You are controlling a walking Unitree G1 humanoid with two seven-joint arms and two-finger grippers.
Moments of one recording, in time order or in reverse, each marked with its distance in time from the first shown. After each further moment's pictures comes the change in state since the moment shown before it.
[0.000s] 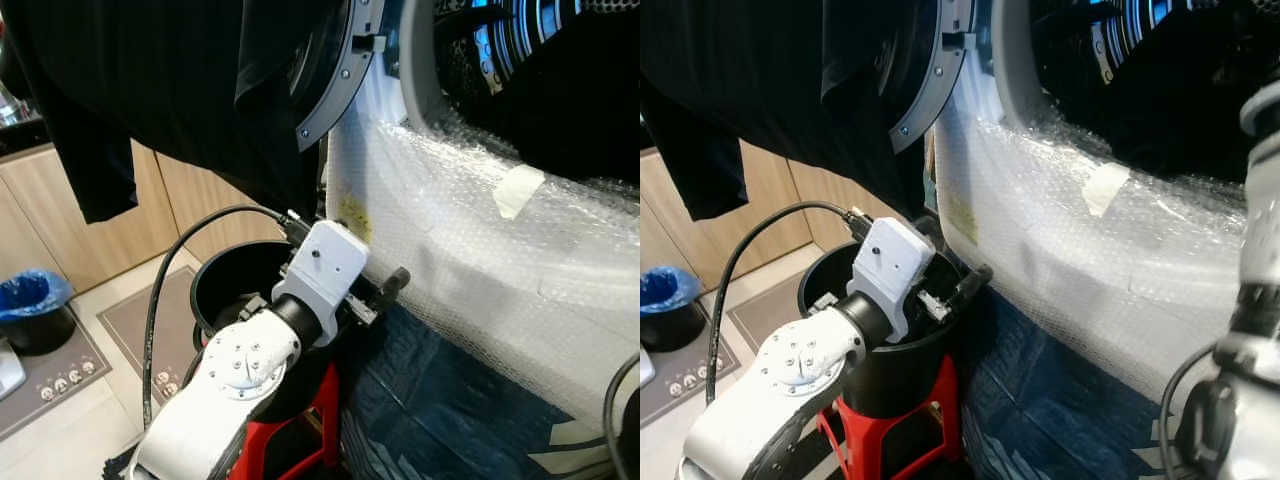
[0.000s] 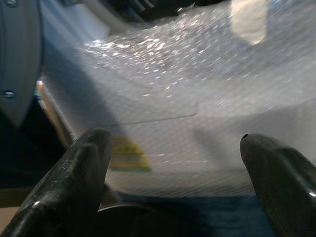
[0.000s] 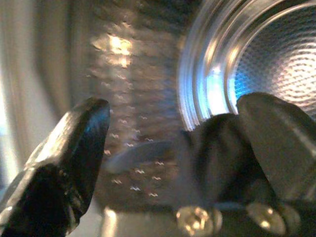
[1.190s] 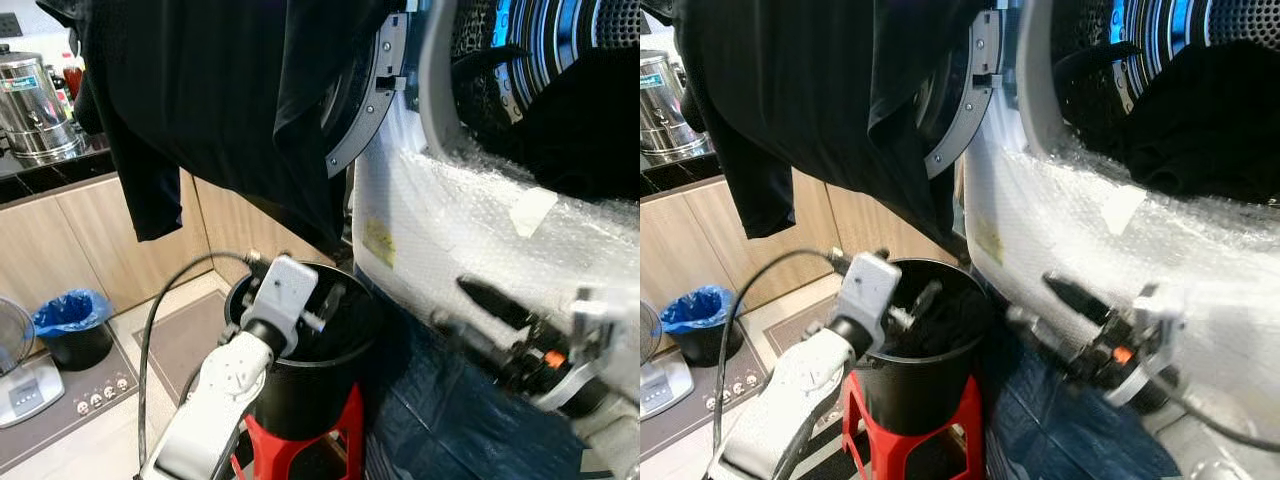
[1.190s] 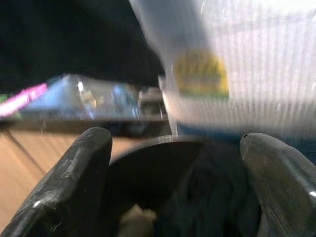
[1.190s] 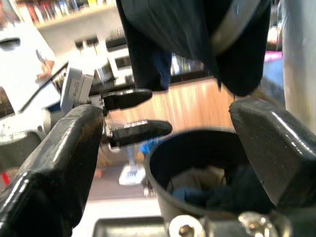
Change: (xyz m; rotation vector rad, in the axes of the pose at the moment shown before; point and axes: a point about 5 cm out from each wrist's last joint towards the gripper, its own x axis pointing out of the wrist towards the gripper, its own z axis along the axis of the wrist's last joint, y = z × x) left arm -0.003 0.017 -0.096 -0.059 0.200 0.189; right arm -0.191 0.060 -0.103 0.344 0.678 0.682
